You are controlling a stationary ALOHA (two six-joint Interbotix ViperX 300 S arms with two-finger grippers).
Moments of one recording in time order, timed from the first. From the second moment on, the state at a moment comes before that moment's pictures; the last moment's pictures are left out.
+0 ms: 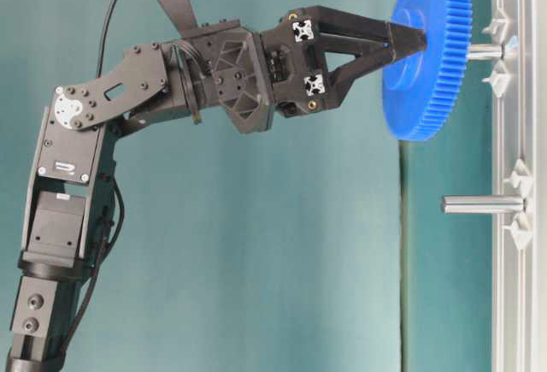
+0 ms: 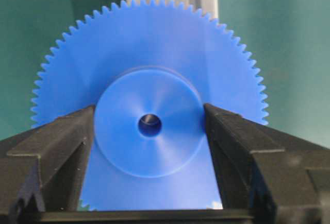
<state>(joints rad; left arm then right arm) 0.13 0.54 -0.43 0.02 1.17 0.21 -0.17 -1.11 1.27 0.03 0.17 0.06</state>
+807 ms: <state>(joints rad) 0.14 0.51 -0.36 0.02 1.10 0.22 -0.17 -1.11 1.27 0.03 0.17 0.06</state>
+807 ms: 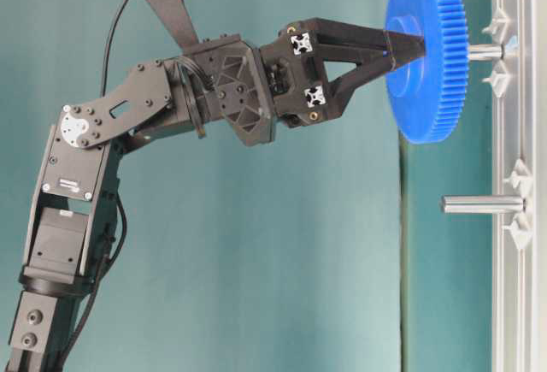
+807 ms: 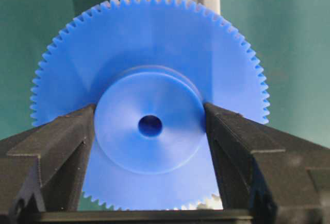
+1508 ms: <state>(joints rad) 0.14 0.51 -0.37 0.02 1.10 0.23 -0.17 -1.11 1.27 0.03 0.17 0.06</state>
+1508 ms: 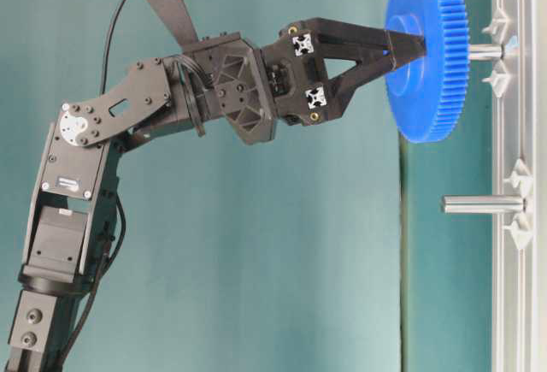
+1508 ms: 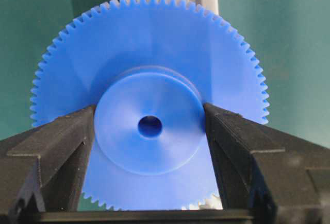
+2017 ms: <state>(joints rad) 0.14 0.52 -0.39 0.02 1.11 0.23 -0.17 -1.11 1.27 0.03 0.17 0.08</state>
